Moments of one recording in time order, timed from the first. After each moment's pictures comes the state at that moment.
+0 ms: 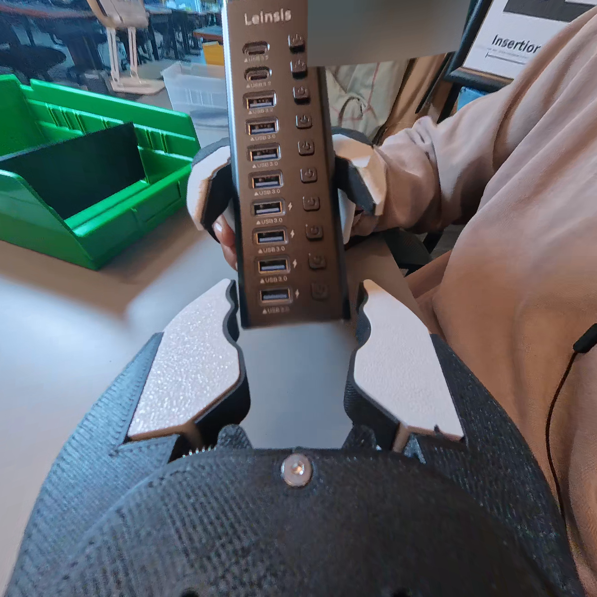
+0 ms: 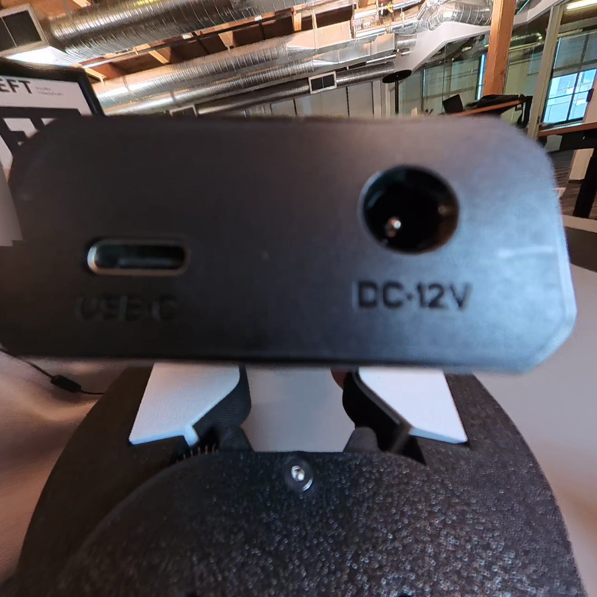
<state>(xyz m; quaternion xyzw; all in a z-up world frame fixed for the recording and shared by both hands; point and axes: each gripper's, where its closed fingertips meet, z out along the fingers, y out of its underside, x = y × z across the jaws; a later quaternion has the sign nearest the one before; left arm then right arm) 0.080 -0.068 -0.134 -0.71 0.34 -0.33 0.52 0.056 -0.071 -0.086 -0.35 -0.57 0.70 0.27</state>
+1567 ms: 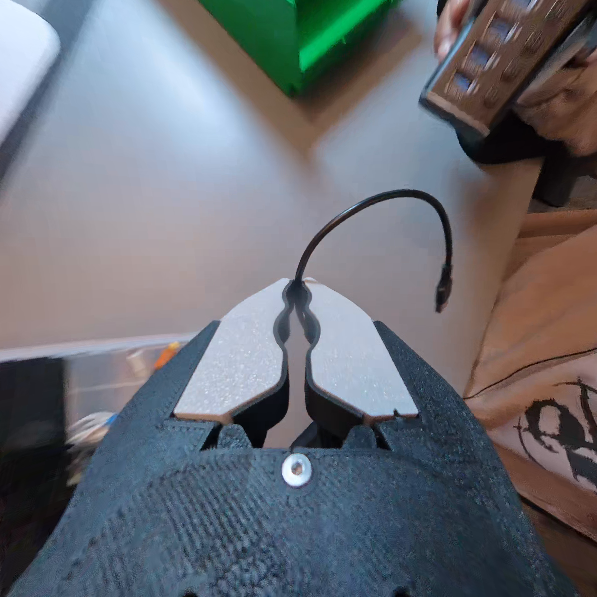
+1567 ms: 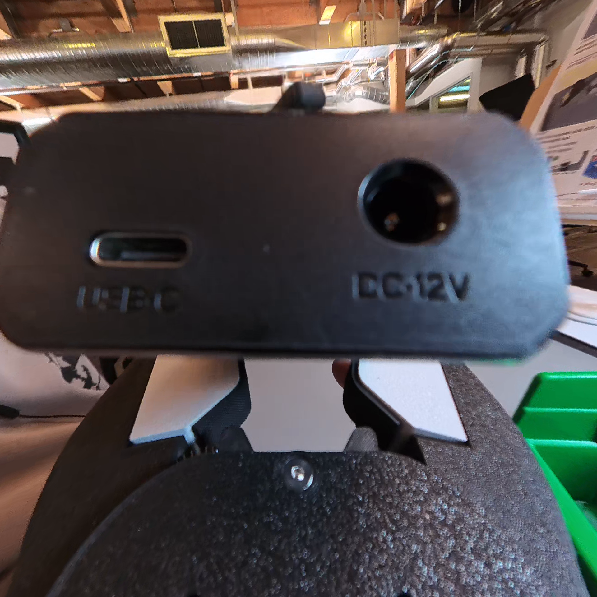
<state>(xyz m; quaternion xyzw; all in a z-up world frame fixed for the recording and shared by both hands) -0.081 -0.044 -0.079 -0.93 0.22 -0.13 0.27 0.079 0.011 -0.044 -0.38 -0.50 0.68 0.37</state>
